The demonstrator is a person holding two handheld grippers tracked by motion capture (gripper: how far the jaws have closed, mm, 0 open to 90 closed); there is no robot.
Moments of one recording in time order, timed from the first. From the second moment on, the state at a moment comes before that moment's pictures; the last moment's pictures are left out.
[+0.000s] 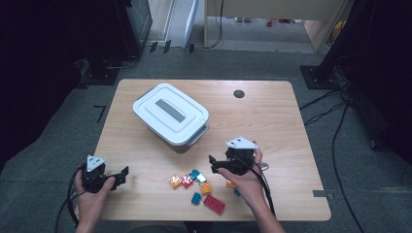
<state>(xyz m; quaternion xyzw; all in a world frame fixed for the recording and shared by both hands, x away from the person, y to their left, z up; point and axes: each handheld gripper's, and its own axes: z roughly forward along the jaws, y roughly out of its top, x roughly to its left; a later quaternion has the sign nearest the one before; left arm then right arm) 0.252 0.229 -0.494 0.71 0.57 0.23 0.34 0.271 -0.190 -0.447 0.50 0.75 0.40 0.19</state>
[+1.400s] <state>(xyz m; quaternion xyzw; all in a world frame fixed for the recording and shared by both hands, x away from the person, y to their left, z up) 0.269 0.185 -0.465 0.70 0.55 0.25 0.38 0.324 -0.195 -0.440 0.59 0.63 0.42 0.27</state>
